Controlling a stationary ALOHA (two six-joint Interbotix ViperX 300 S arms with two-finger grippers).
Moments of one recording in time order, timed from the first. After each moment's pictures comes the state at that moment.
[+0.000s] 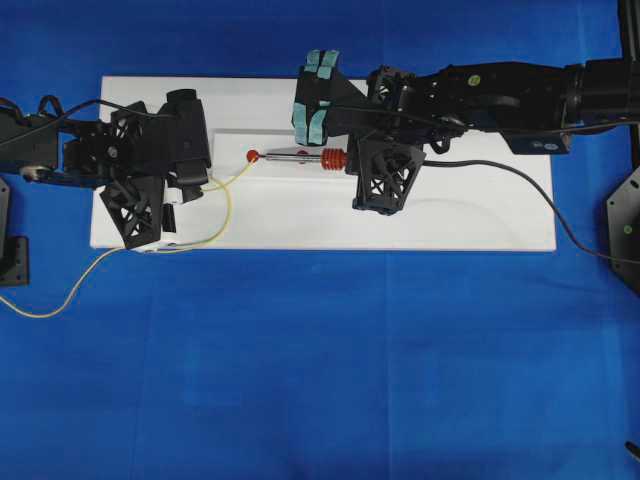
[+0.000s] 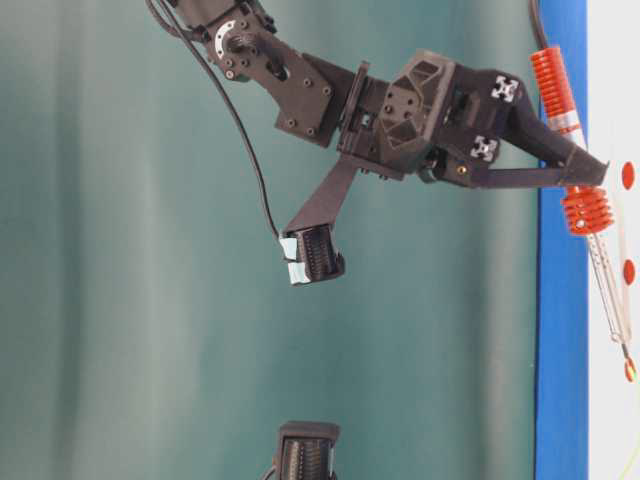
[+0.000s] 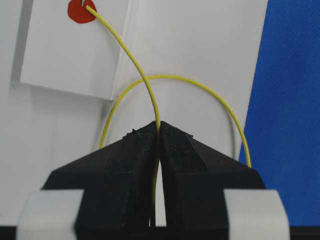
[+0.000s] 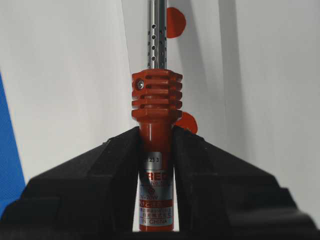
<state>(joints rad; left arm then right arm) 0.10 -0.19 0.89 0.00 0.22 -0.07 -0.20 0.12 0.41 0.08 0.58 0.04</state>
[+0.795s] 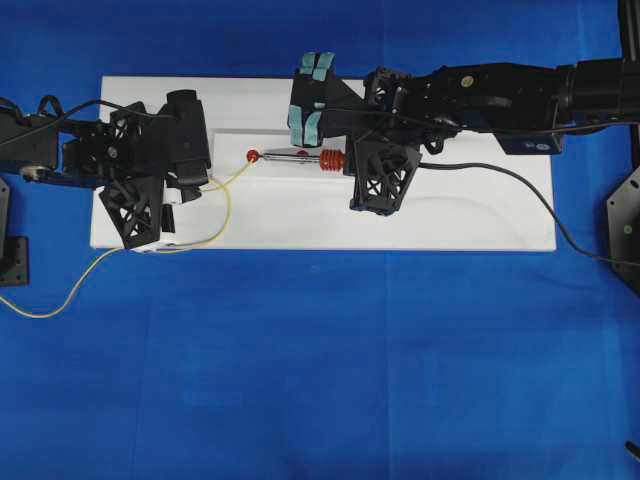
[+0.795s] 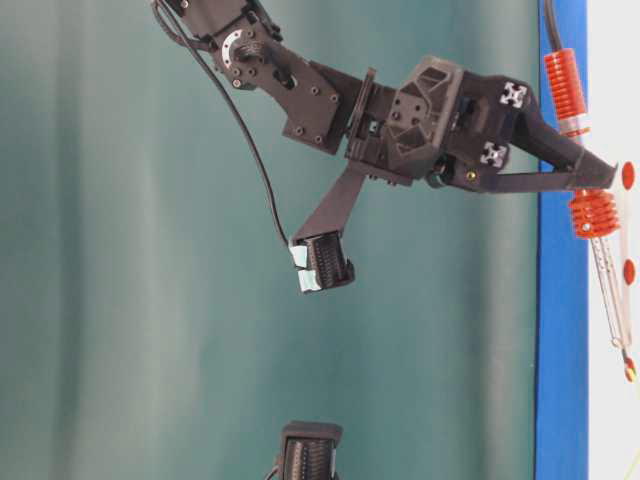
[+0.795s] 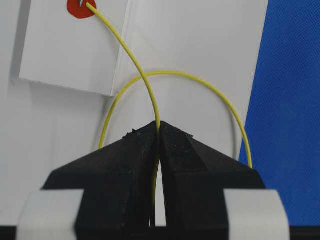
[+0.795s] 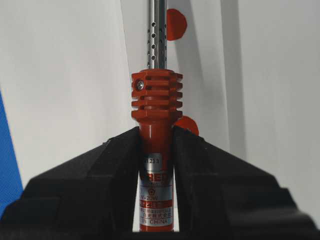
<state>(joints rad) 0.10 -0.19 0.89 0.00 0.23 -0.07 -0.20 0.14 0.40 0.08 0.59 0.04</state>
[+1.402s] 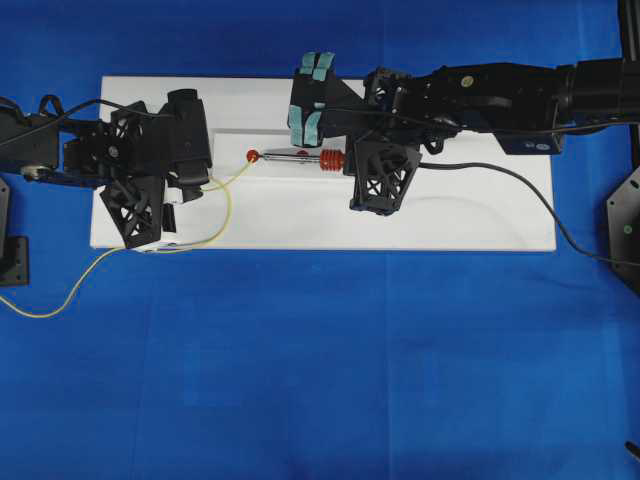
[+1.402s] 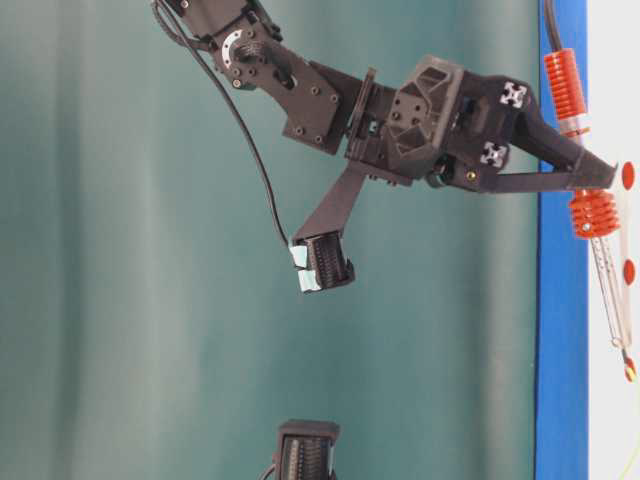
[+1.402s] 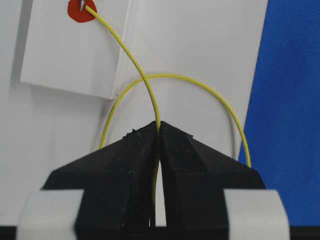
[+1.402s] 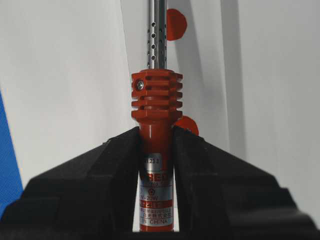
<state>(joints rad) 0.10 -0.19 0.88 0.00 0.23 -0.07 -0.20 0.14 0.40 0.08 0.59 0.04</state>
